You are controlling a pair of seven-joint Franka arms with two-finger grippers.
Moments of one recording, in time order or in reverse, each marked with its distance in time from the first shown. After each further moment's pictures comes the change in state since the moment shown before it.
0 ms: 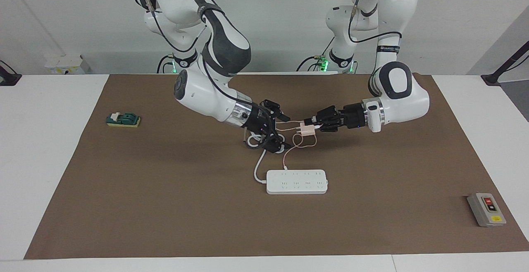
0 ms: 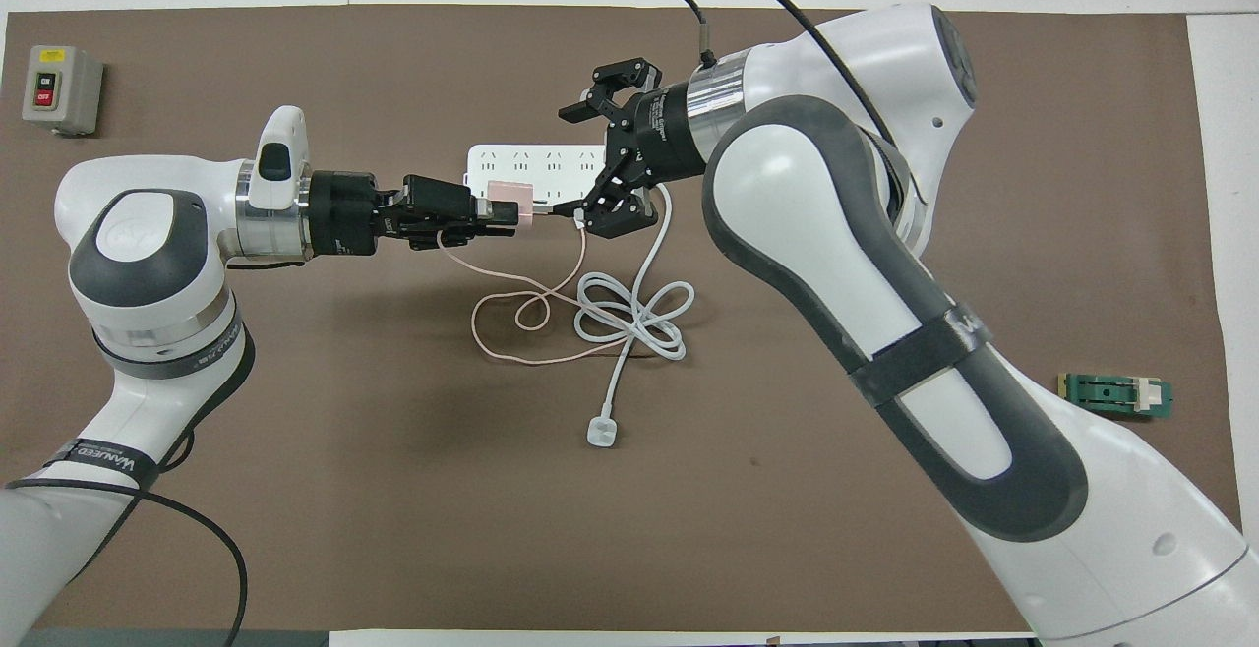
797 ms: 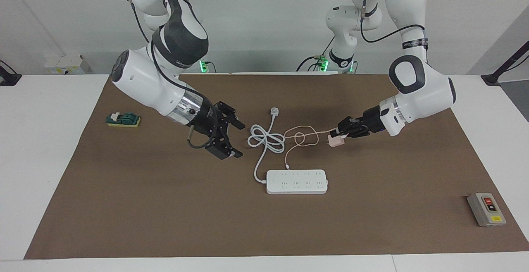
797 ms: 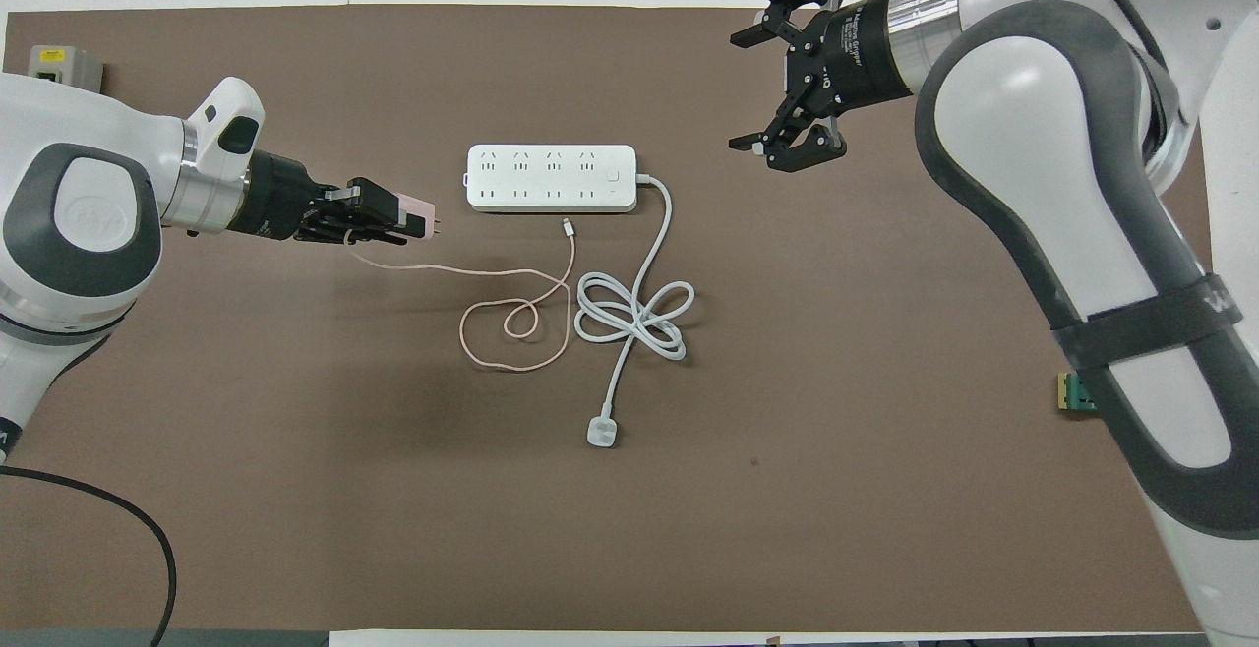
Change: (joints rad) left arm 0.008 0.001 0.040 0.110 0.563 0.072 -0.208; right arm -0.162 -0.055 -0.009 0.070 -0.258 -0.119 -0.090
